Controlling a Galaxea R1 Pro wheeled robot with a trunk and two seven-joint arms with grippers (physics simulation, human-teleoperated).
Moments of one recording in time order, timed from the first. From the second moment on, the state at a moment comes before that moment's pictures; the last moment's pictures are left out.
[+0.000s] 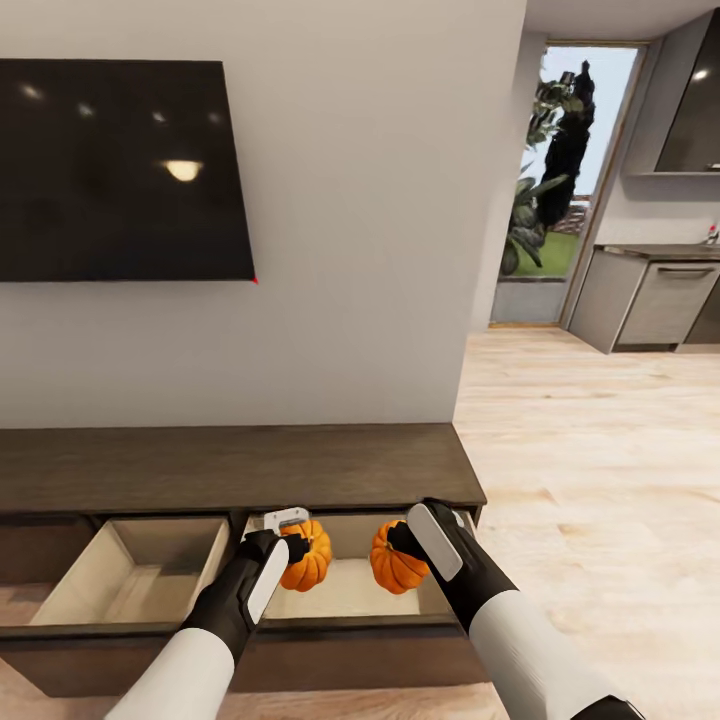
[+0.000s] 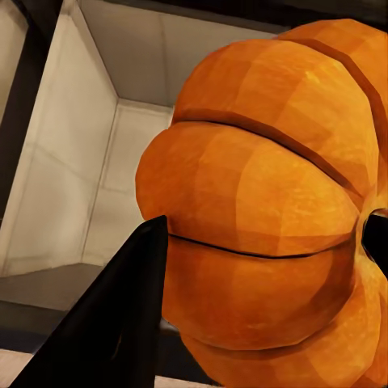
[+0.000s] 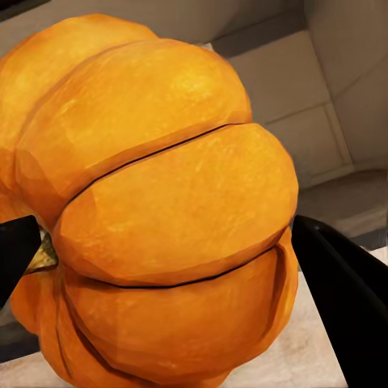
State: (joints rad) left arm -0.62 -0.17 -0.03 -0.76 0.23 0.59 0.40; right arm -0.72 0.17 0.28 -0.75 -0.85 0.68 -0.79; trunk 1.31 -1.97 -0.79
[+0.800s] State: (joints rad) left arm -0.61 -0.17 -0.03 -0.76 0.23 0.59 0.40; right arm -0.72 0.17 0.28 -0.75 -0.85 0.68 -0.79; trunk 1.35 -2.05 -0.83
